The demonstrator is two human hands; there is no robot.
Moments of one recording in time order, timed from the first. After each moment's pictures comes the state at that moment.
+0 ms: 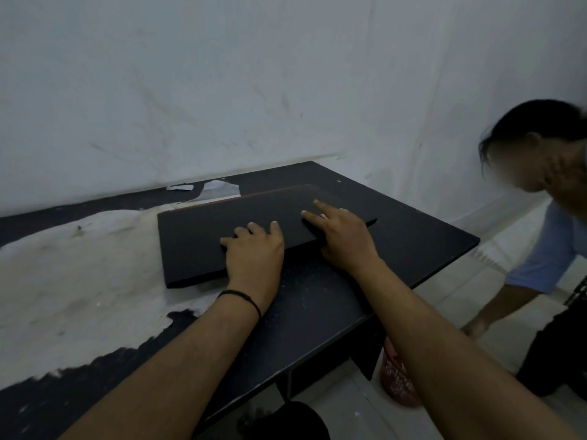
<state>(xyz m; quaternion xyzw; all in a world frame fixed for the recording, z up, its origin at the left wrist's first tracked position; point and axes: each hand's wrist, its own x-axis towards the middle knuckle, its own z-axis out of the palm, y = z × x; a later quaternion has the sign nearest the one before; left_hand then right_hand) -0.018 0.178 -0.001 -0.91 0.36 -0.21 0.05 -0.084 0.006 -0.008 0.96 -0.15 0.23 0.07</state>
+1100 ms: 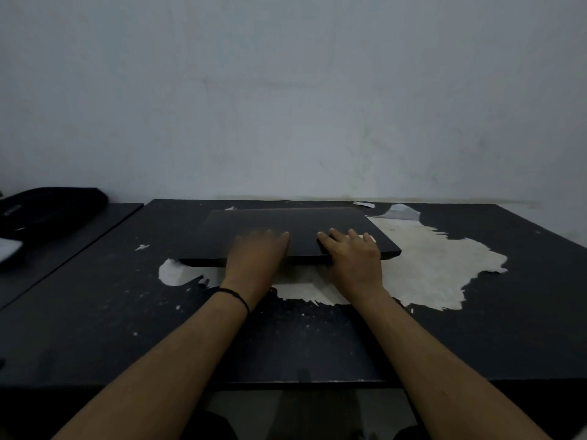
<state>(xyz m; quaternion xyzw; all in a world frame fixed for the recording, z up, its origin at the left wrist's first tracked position) 0.057 0.512 0.016 -0.95 0.21 -0.20 0.08 0.022 0.319 0.004 0.95 0.01 0.30 0.06</state>
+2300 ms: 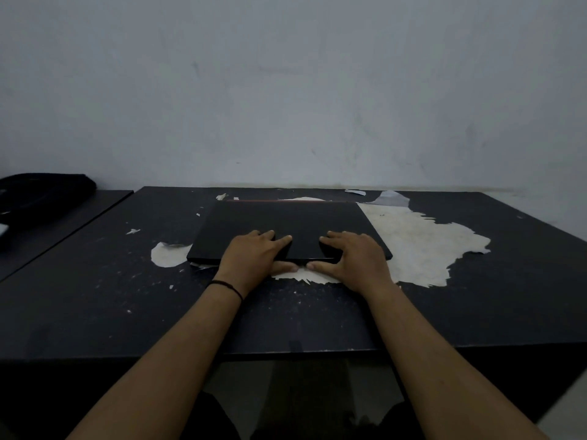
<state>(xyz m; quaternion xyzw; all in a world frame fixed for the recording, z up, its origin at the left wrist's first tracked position) 0.068 0.513 -0.015 -0.94 0.27 -0.21 0.07 0.003 0.294 -0.018 0.96 0.02 0.25 -0.11</state>
